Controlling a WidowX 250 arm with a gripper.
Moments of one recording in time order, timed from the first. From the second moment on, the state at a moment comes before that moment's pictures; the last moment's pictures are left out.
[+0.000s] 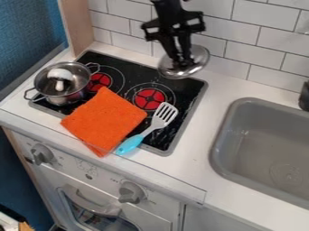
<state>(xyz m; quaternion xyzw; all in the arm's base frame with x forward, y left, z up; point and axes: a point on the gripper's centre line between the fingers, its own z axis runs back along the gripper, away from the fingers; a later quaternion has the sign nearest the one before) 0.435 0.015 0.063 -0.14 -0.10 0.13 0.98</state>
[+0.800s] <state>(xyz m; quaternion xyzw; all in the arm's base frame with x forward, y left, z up) 0.441 0.008 0.019 -0.08 -0.07 0.09 0.99</state>
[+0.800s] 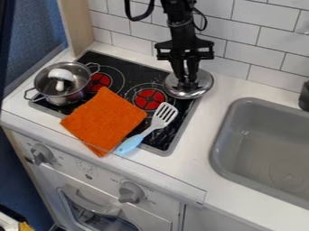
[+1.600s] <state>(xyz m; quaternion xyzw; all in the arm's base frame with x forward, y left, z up) 0.438 -0.010 0.013 -0.03 -0.05 0.06 1.00</state>
